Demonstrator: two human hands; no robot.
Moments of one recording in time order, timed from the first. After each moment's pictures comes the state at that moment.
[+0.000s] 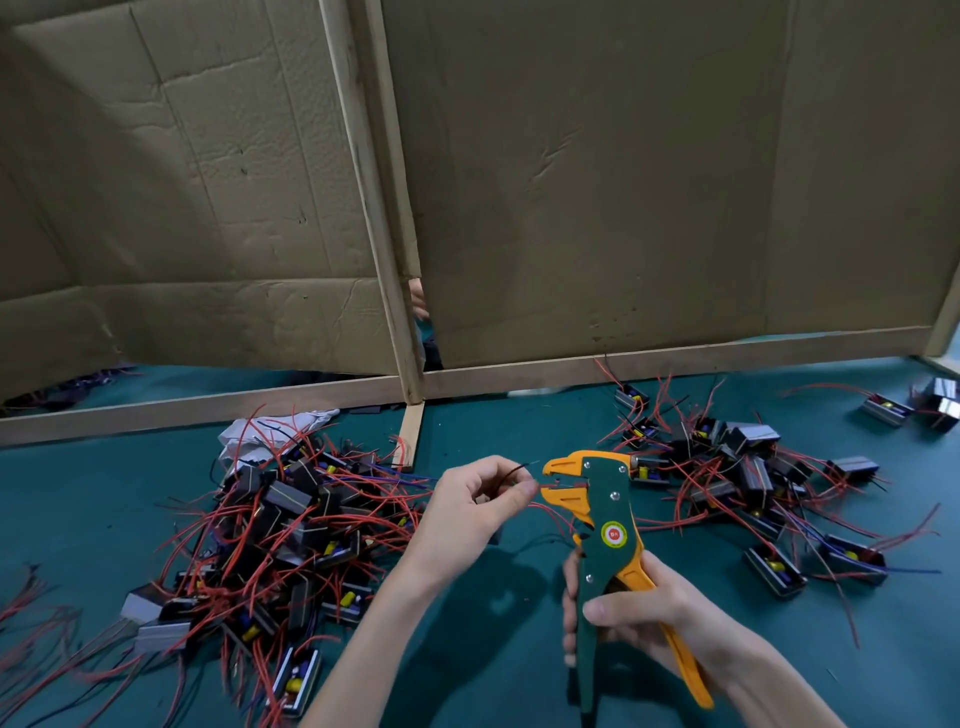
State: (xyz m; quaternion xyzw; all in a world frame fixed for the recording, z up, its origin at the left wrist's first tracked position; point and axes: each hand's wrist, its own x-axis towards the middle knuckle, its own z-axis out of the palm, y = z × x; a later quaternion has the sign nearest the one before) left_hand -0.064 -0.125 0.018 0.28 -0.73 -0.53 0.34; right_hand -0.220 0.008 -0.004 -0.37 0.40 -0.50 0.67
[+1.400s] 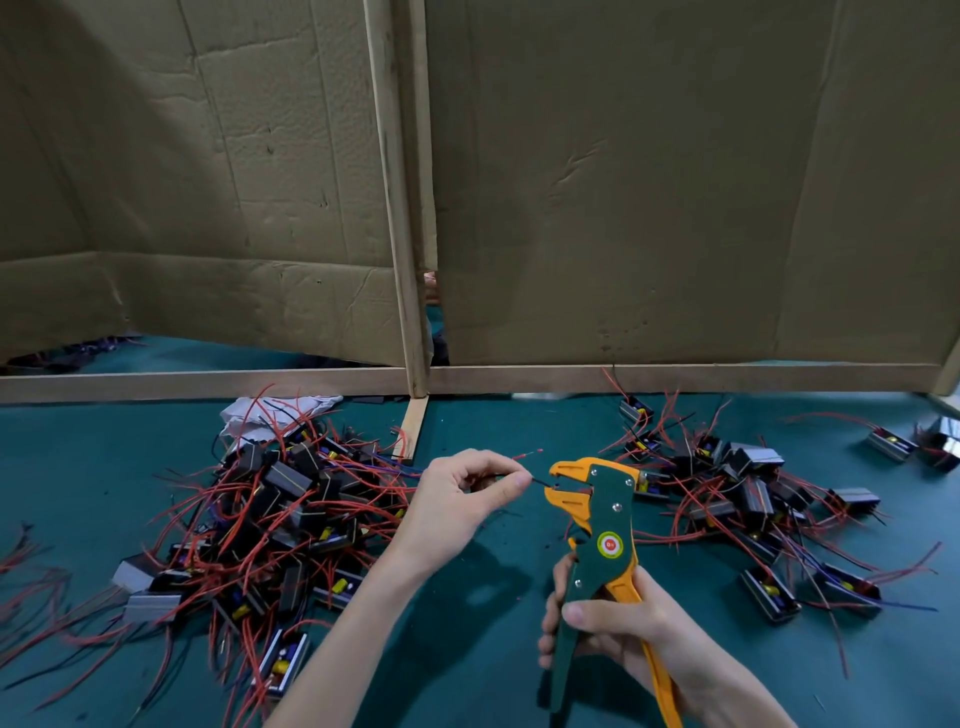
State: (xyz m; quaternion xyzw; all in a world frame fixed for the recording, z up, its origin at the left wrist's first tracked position) left_hand -0.061 -0.130 0.021 0.29 -0.71 -0.51 0.39; right_hand -0.211 0.005 -0.006 -0.35 0.41 -0.52 0.67
